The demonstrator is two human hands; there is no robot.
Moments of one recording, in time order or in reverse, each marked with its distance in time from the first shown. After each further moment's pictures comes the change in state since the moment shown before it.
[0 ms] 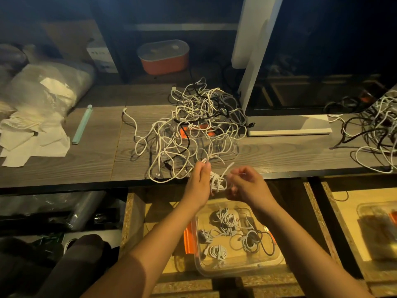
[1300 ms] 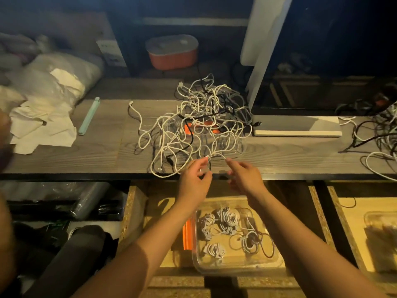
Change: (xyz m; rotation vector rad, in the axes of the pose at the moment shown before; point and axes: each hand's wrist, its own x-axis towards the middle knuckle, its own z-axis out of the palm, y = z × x) left_hand 0.007 -0.024 0.000 0.012 0.183 0.083; right_hand 0.039 0.007 0.010 -0.129 0.136 0.082
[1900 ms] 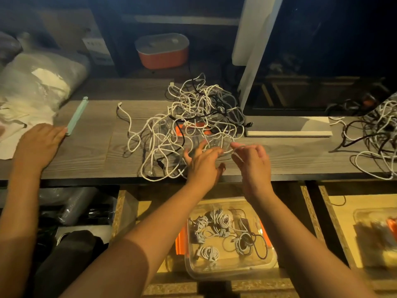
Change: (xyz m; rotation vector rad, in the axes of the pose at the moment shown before) left_hand 0.047 0.013 0.037 0.711 -0.109 0.307; right_hand -0.007 -0.030 -0.011 0.411 0.105 -0.290
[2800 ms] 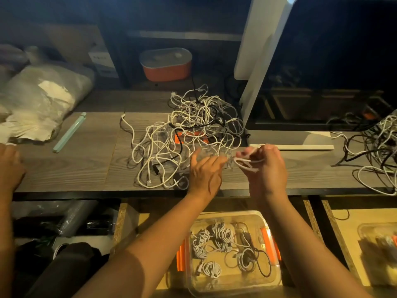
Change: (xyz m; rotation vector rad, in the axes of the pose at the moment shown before) left_hand 0.013 -0.007 0.001 -0.016 0.375 0.271; right_hand 0.004 -0.036 0.009 0.179 0.016 -0.014
